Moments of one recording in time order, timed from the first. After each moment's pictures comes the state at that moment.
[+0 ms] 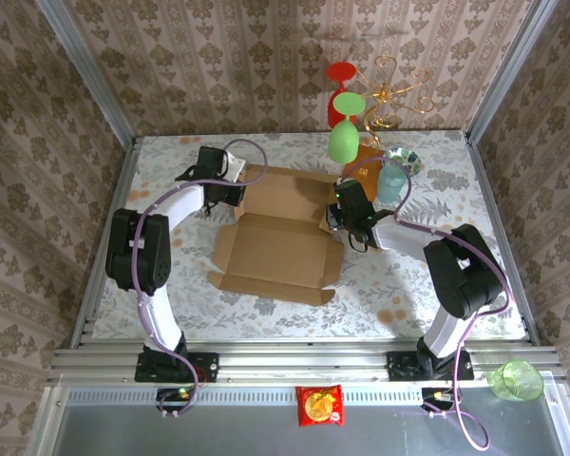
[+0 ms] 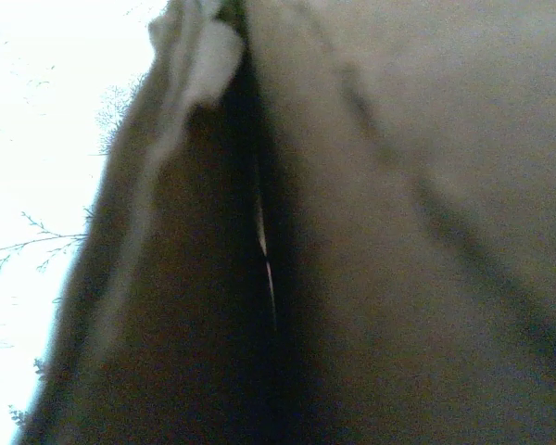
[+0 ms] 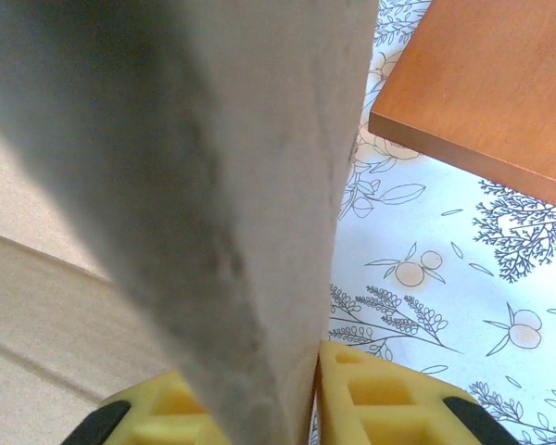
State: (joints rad) left arm -0.29 1.89 1.32 -0.33 0.21 0.14; right arm 0.46 1.72 0.98 -0.04 0.13 0.37
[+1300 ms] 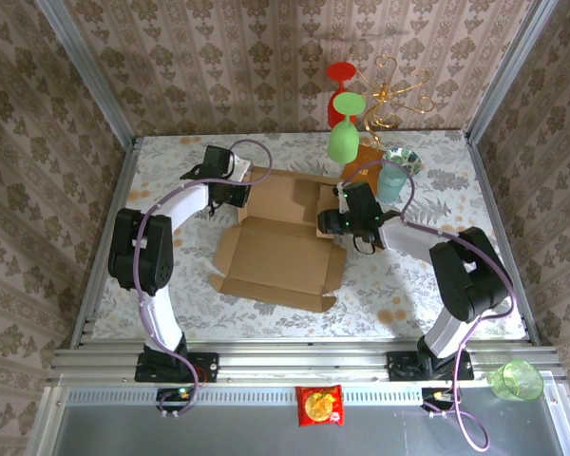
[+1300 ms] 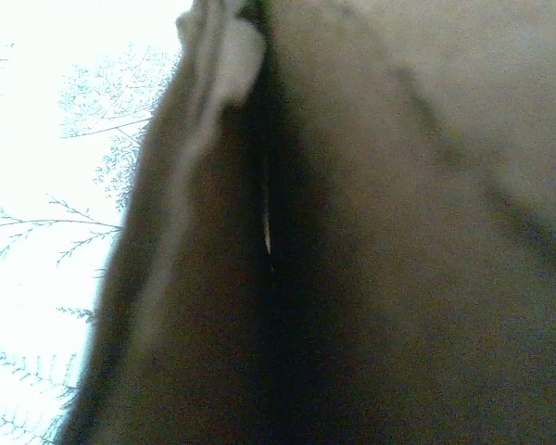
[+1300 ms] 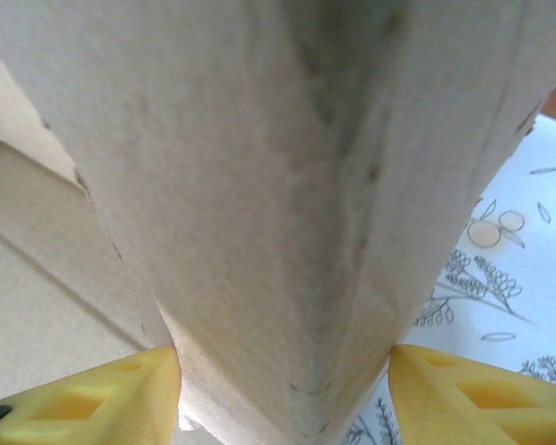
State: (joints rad) left arm -0.32 1.89 1.35 -0.39 0.19 0.10; right arm 0.43 1.70 0.96 -0.07 -0.07 0.31
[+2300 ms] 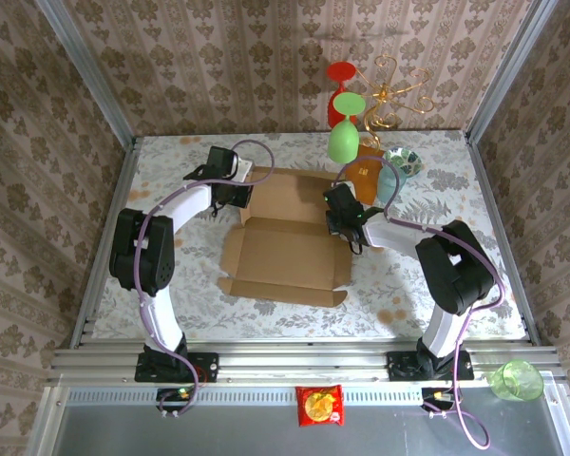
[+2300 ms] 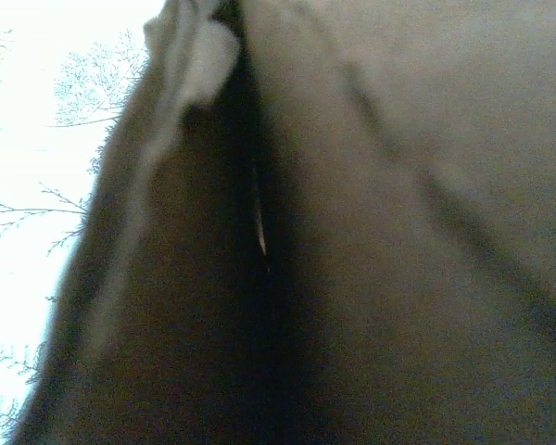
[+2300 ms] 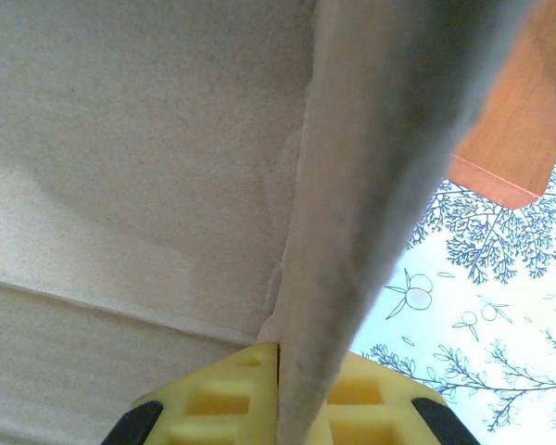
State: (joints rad) left arm -0.34 1.89 1.35 -0.40 0.16 0.06; right arm 0.52 1.77 1.05 -0.20 0.36 0.32
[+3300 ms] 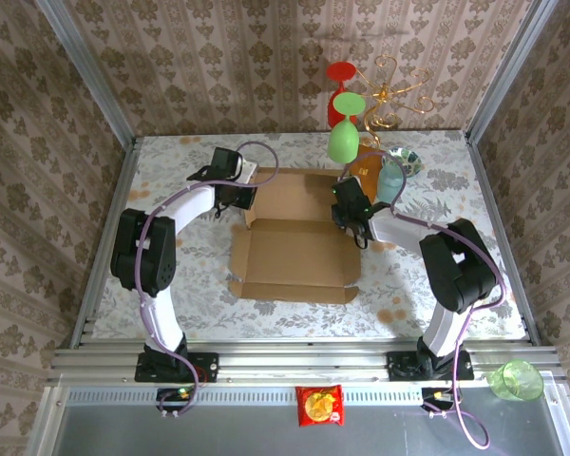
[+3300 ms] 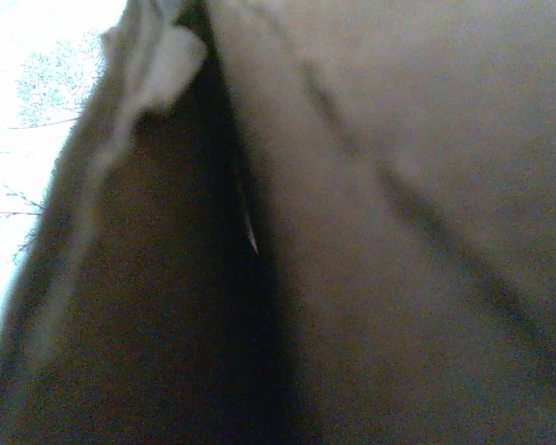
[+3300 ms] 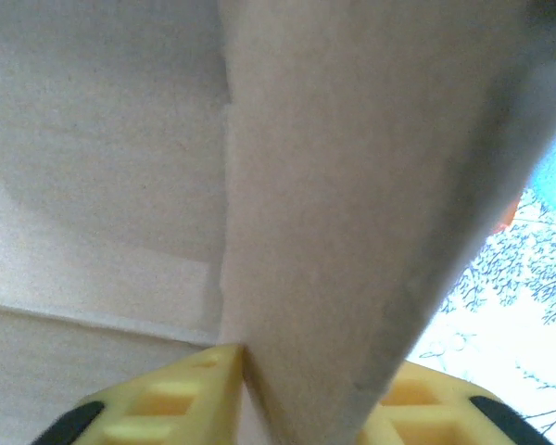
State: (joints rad) left arm -0.37 1.89 1.35 -0.41 0.16 0.06; right arm 0.44 1.77 1.07 -0.20 0.31 0.28
